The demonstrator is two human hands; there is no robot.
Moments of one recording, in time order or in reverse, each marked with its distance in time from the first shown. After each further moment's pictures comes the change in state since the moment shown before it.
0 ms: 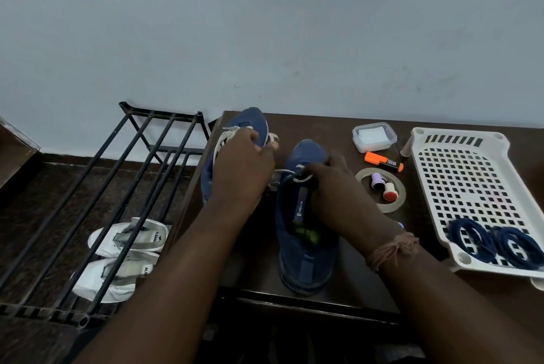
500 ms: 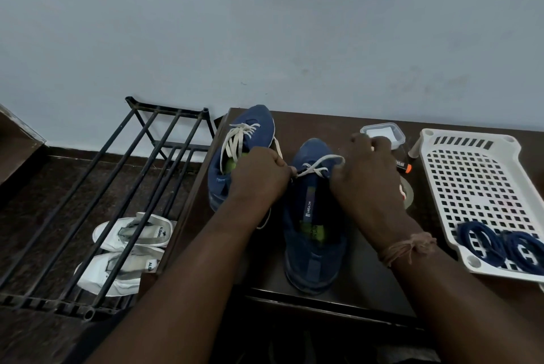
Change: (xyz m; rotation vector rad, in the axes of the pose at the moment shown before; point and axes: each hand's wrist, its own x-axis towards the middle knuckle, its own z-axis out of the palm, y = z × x) left_hand -0.004 -0.009 0.010 0.109 -0.261 -0.032; right_hand 0.006 0.006 -0.008 -0.020 0.463 0.140
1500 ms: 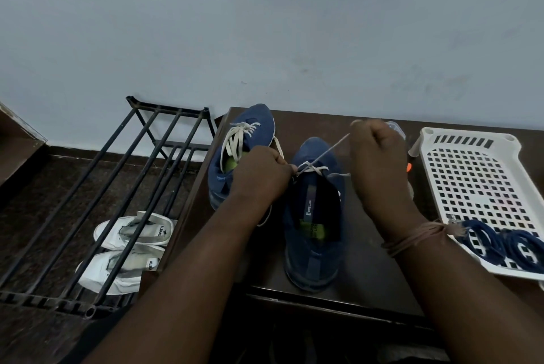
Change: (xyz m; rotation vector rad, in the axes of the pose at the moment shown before) left_hand 0.001 0.001 0.001 -0.024 -0.011 0.000; right_hand 0.009 -0.019 -0.020 0.786 0.134 0.124
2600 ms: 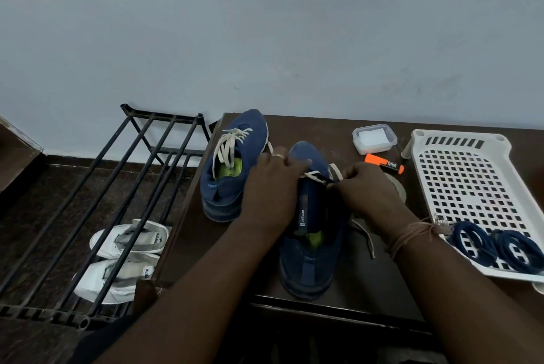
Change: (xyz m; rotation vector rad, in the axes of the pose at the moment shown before) left_hand -0.004 -0.006 0.040 0.498 0.134 0.507; right_hand 0.006 0.035 -0.020 -0.543 -0.358 0.390
